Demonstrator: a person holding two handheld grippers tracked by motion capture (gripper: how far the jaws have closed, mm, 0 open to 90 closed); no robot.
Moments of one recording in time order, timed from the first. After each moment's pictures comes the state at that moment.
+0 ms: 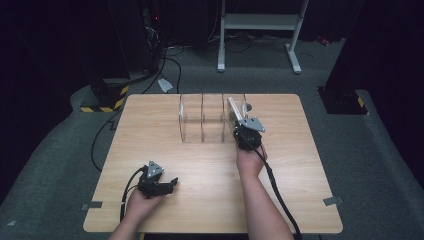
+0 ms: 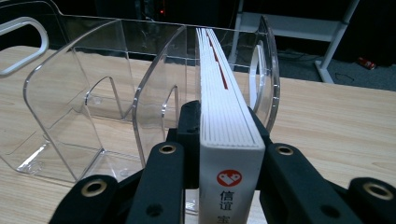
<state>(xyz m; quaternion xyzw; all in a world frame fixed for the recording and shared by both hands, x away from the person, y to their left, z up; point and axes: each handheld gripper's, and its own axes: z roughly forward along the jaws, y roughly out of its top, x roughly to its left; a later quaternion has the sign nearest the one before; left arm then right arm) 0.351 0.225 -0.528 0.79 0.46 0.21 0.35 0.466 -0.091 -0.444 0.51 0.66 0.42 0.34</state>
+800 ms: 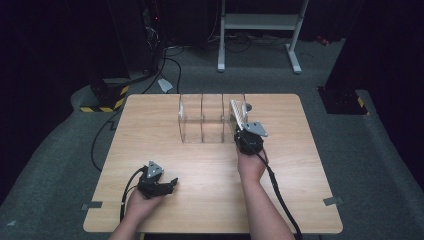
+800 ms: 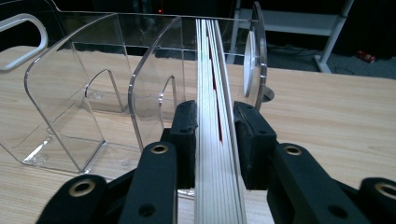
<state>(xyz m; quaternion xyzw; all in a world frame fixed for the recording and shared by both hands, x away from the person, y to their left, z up) 0.350 0.225 -0.528 0.79 0.46 0.21 0.35 0.454 -0.097 -0.448 0.52 0.66 0.43 0.34</state>
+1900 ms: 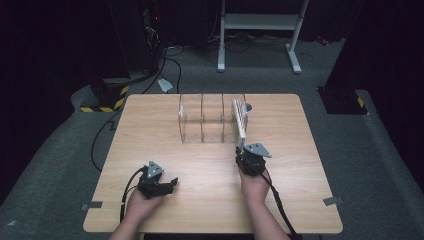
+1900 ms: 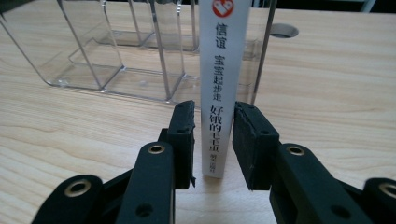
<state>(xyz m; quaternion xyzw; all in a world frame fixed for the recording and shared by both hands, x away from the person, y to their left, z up) 0.350 0.225 -0.528 0.79 0.46 0.21 0.35 0.412 -0.111 -0.494 0.52 0.69 0.42 0.28</state>
